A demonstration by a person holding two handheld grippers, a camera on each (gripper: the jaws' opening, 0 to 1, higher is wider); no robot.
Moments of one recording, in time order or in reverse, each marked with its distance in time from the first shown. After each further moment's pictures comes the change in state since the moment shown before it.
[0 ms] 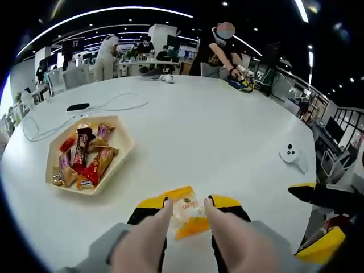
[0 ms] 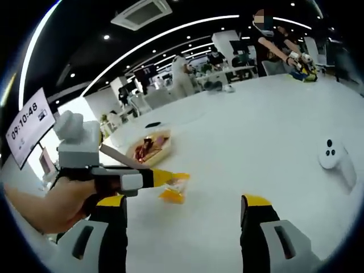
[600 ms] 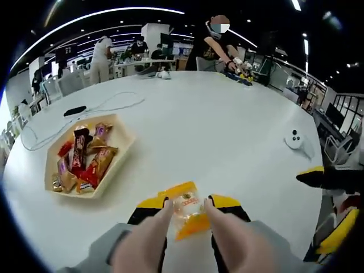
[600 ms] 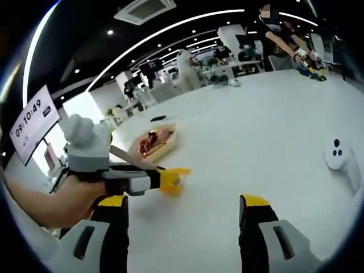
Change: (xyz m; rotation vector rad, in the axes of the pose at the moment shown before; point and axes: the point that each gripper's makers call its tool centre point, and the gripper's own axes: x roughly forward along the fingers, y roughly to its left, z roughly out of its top) left arm 0.001 0.016 -0.008 0.114 0.007 -0.012; right arm 0.005 0.005 -0.006 -0.011 0.043 0.051
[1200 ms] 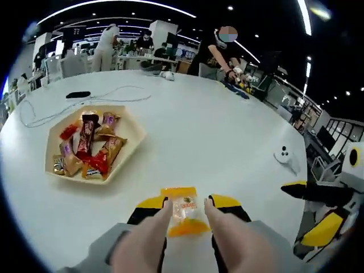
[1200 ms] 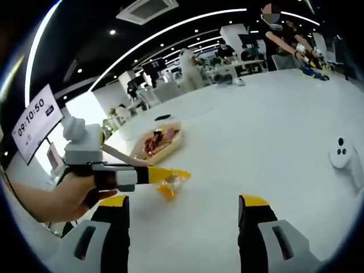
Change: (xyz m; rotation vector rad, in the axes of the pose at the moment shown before) left arm -0.022 0.005 -0.001 -0.144 -0.010 -0.030; right arm 0.001 0.012 -0.003 0.001 0.005 0.024
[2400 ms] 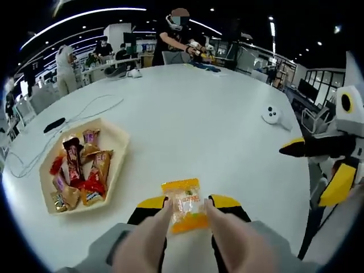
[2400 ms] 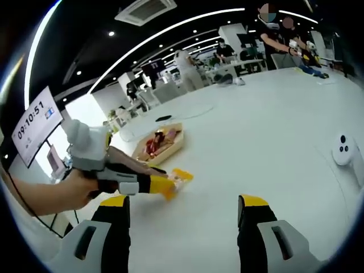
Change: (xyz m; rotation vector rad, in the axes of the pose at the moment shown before) left arm 0.004 0.008 -0.006 0.253 0.080 -0.112; right arm 0.005 0.005 0.001 0.020 -0.009 0.000
